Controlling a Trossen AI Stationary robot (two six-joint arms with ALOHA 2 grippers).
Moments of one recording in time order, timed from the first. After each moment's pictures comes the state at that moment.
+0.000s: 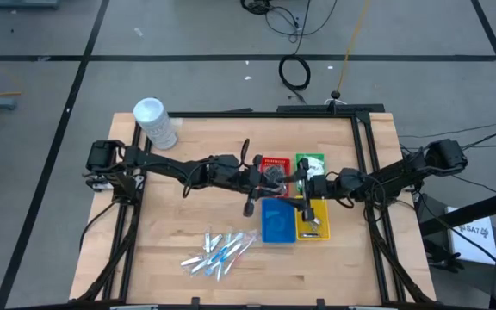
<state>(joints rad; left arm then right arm) -0.02 1.73 1.08 0.49 0.17 0.10 0.16 1.31 0.39 1.15 0.08 -0.07</state>
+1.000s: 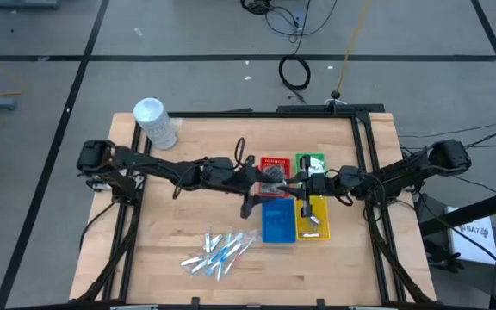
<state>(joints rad) -0.06 1.65 1.08 0.38 0.05 -0.06 0.14 1.26 0.39 1.06 0.11 -0.14</state>
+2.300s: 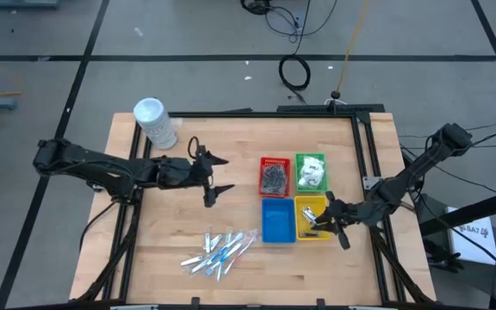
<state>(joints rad) -0.10 1.17 0.73 0.11 -0.30 -0.06 0.68 0.84 0.25 0.19 0.39 0.52</state>
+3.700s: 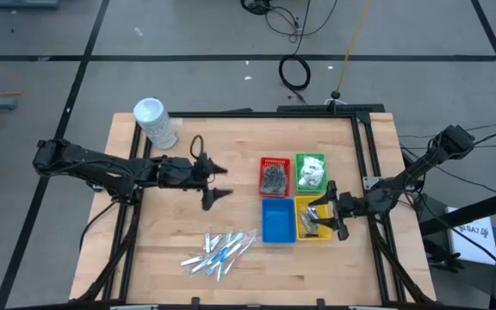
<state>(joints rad) -0.09 1.16 0.71 0.07 -0.16 -0.30 0.62 0.84 0.07 0.76 0.49 0.17</state>
